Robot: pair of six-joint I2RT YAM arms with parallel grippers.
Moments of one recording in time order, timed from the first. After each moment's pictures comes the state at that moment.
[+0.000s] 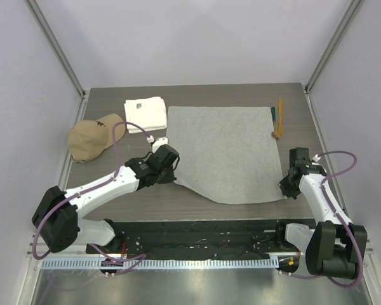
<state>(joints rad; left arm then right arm) -0.80 1.32 0.87 -0.54 -0.29 -0.81 -0.13 1.08 0.60 -0.82 0.26 0.84</state>
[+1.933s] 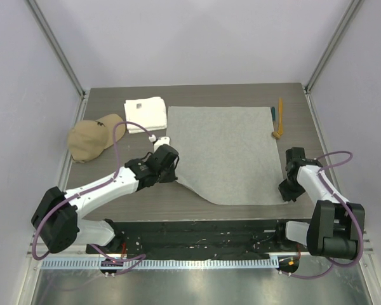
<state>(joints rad) -0.80 1.30 0.85 -0.47 -0.27 -0.76 -0.13 1.21 0.63 -0.89 0.31 0.90</state>
